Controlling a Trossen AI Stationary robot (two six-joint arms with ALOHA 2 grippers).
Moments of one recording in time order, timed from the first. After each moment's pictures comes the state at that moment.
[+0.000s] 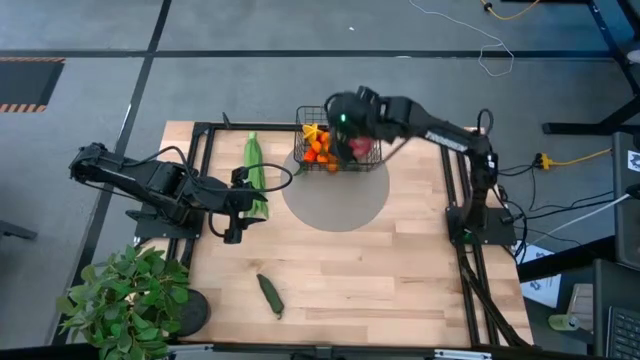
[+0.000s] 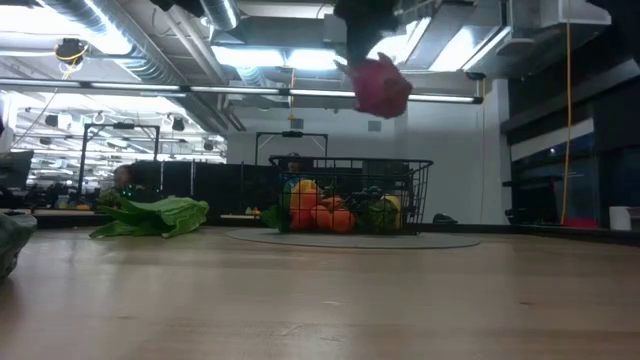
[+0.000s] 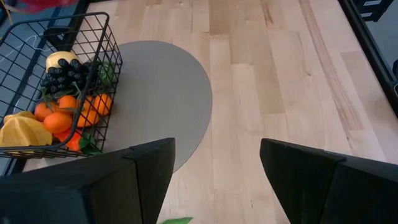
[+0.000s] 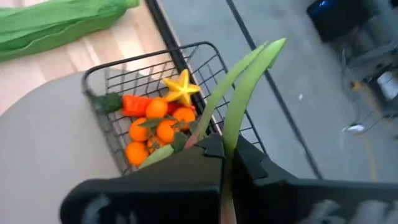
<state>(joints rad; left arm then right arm) -0.29 0.98 1.06 -0.70 -0.33 -0.09 -0.24 1.89 2.15 -1.19 0.49 -0.06</state>
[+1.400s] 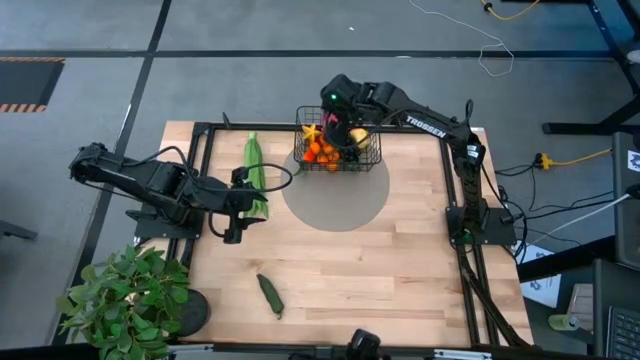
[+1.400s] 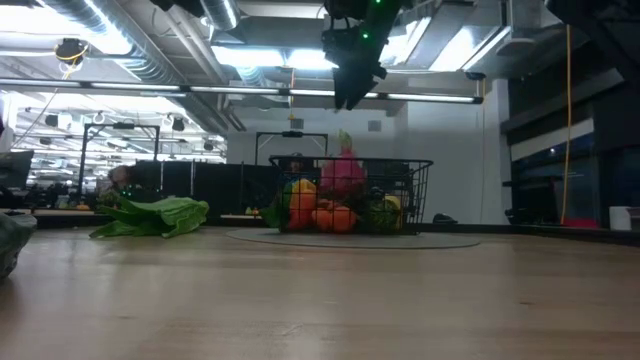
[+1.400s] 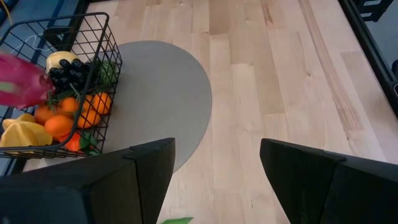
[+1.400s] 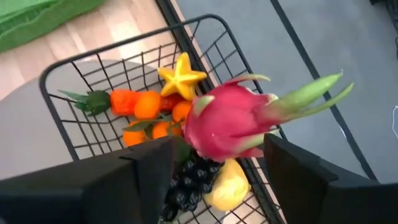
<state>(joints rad) -0.29 0.98 1.06 -0.70 -0.33 -0.09 -0.42 2.02 2.15 -1.12 0.27 -0.08</state>
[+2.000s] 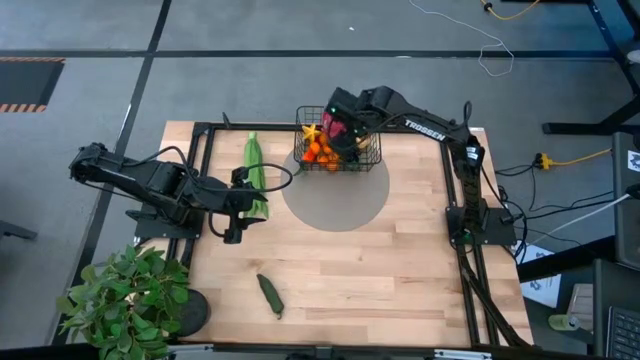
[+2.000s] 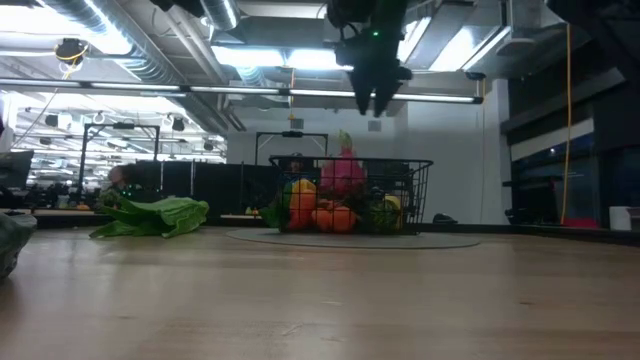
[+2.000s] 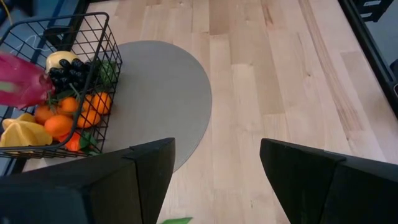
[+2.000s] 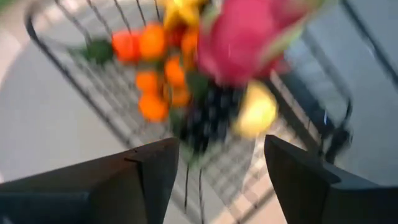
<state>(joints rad) -0.29 0.98 1.06 -0.70 -0.33 -0.09 -0.39 2.02 2.15 -1.37 0.27 0.22</state>
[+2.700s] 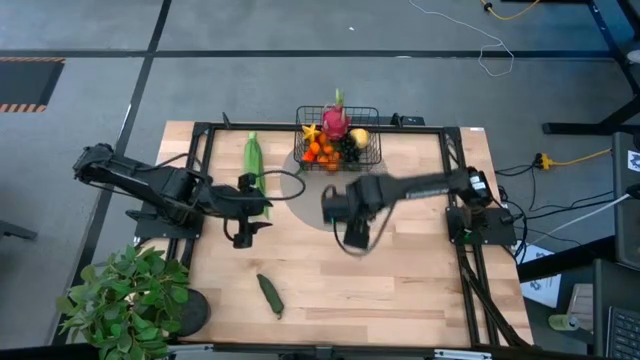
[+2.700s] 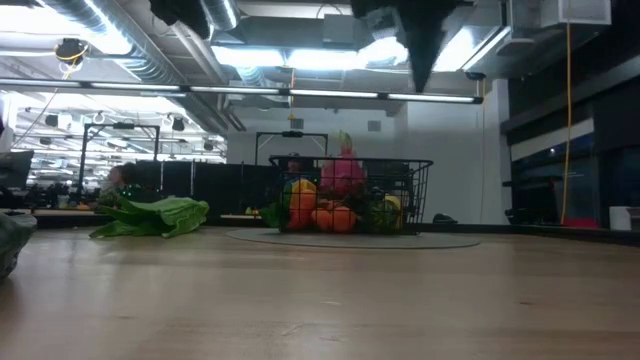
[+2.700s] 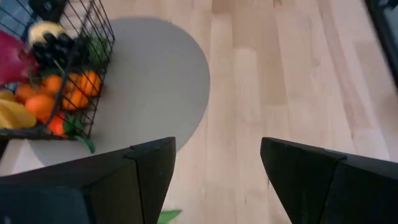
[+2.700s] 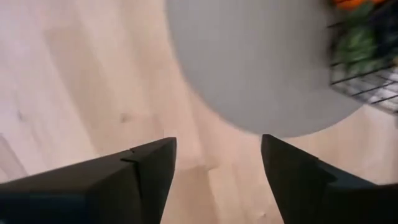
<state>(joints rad) -0.29 1.07 1.06 -0.69 -0.33 -0.18 0.15 1.99 2.00 -1.57 0.16 0.39</state>
